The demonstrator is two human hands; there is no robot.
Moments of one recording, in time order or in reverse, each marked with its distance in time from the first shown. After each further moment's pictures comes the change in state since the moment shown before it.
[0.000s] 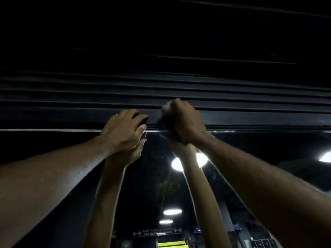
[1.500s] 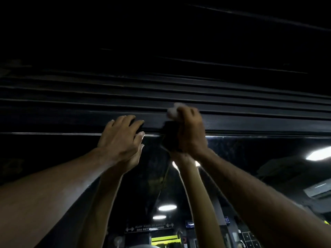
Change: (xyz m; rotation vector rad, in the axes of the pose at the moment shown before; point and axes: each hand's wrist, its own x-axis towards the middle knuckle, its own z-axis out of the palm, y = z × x) left_hand -0.059 -0.137 -0.015 0.001 0.042 -0.041; right_hand 0.008 -0.129 0.075 0.101 0.203 0.073
